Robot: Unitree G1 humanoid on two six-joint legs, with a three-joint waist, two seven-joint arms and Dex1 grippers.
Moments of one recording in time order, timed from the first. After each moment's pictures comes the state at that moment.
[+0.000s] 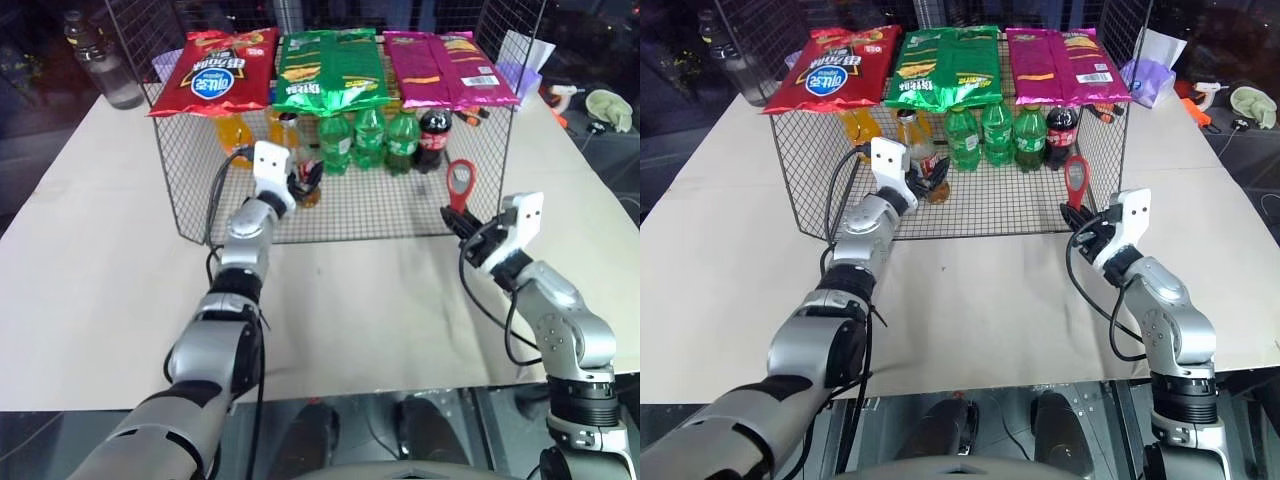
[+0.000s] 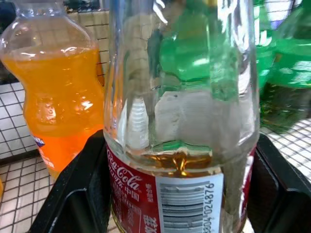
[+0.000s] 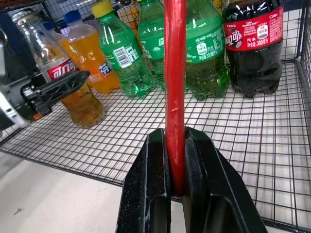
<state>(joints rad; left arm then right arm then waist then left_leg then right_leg) -0.82 0.25 0.11 0.81 -0.14 -0.21 -0.49 -0.26 -0.29 -0.15 -0.25 0.54 0.52 0.43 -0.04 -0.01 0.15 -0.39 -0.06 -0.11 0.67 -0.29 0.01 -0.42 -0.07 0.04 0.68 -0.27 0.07</state>
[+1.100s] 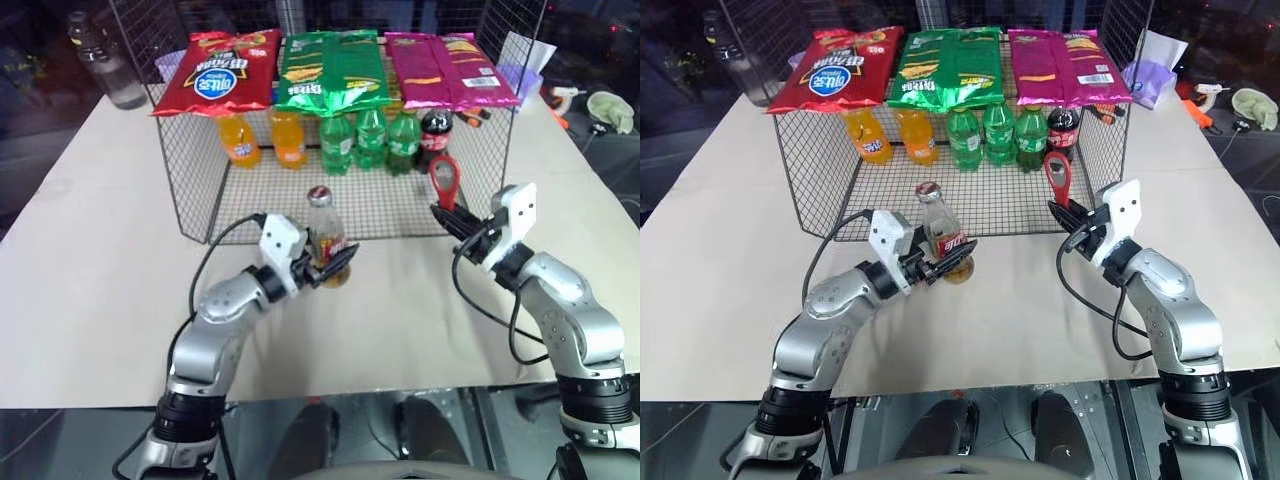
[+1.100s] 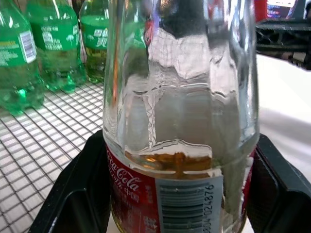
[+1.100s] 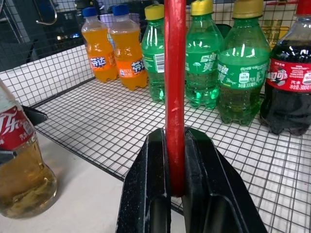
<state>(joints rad) -0.17 0.34 -0.06 -0.28 -0.29 0.25 -0.65 -0.27 -0.39 -0.07 -0.31 0.47 0.46 0.52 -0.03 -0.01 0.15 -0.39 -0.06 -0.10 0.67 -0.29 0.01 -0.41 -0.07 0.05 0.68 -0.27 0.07</state>
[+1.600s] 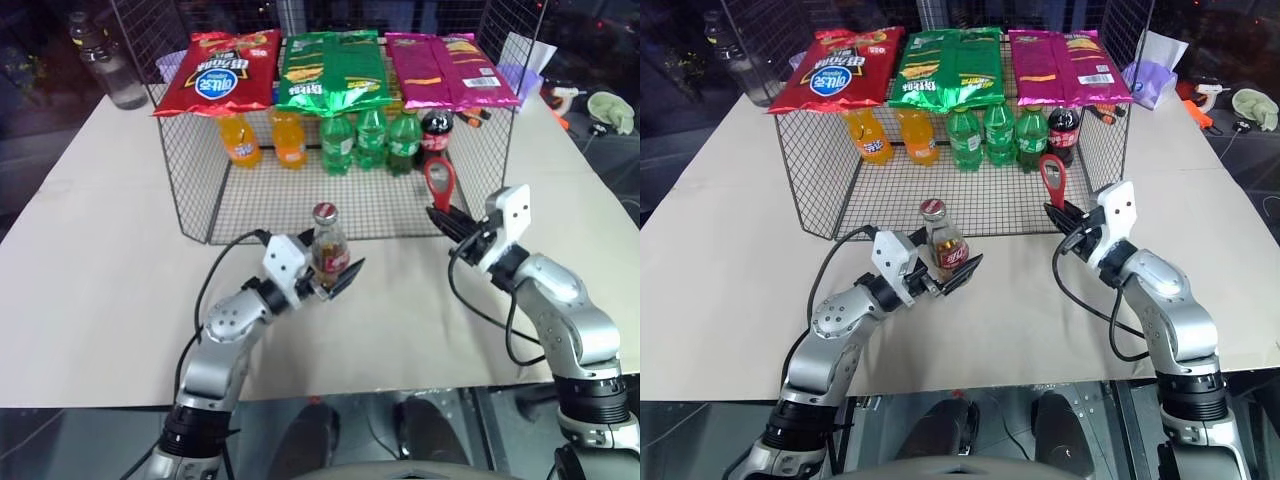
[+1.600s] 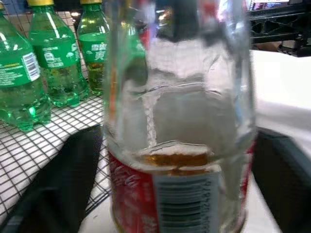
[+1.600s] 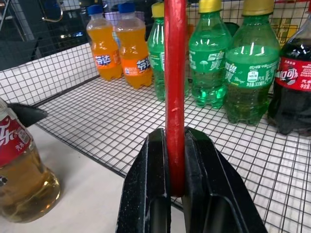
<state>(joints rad) -0.12 0.31 -0.09 -0.22 -0.23 0.05 -0.64 -0.27 -0.38 -0.05 -0.30 0.46 0.45 0.53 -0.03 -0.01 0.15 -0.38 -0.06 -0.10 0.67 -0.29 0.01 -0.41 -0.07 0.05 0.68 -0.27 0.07</state>
